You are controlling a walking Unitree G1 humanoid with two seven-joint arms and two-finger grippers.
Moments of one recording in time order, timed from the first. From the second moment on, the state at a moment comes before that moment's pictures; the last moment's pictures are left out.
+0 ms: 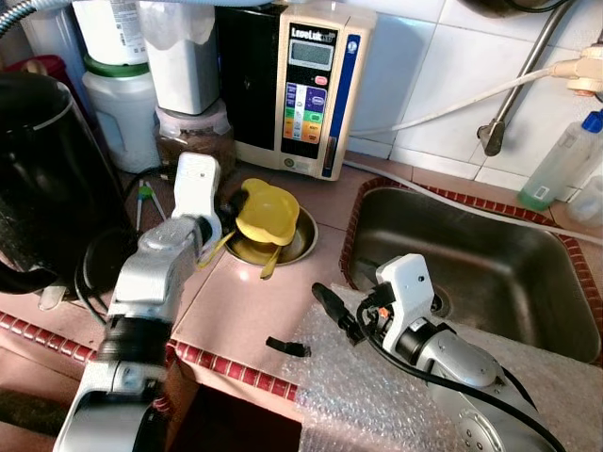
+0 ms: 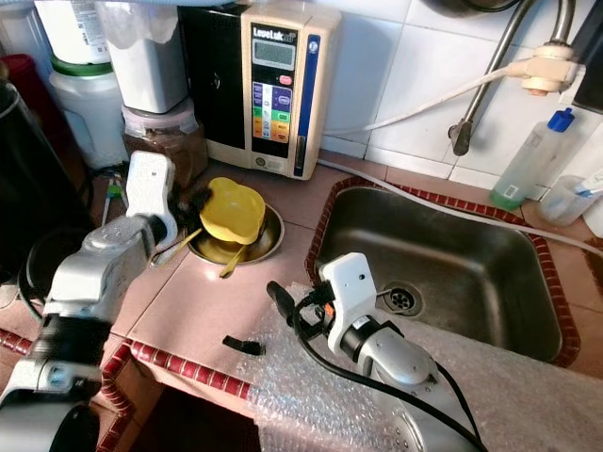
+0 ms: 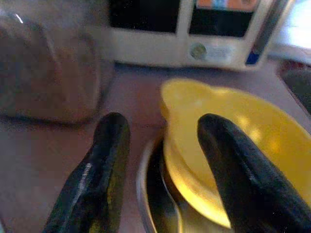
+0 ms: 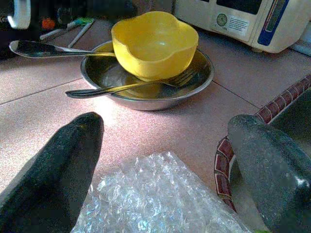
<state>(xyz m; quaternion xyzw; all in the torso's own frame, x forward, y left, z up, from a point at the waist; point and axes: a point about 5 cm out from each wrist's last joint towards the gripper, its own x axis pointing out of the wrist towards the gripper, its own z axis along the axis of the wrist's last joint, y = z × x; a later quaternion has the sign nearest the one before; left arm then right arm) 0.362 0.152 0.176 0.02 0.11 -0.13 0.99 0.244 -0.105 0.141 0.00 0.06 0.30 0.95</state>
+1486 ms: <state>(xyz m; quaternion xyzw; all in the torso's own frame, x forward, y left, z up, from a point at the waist) 0.356 0.141 0.170 0.07 0.06 -0.14 0.99 0.246 -0.101 0.136 -0.02 0.06 0.31 0.95</state>
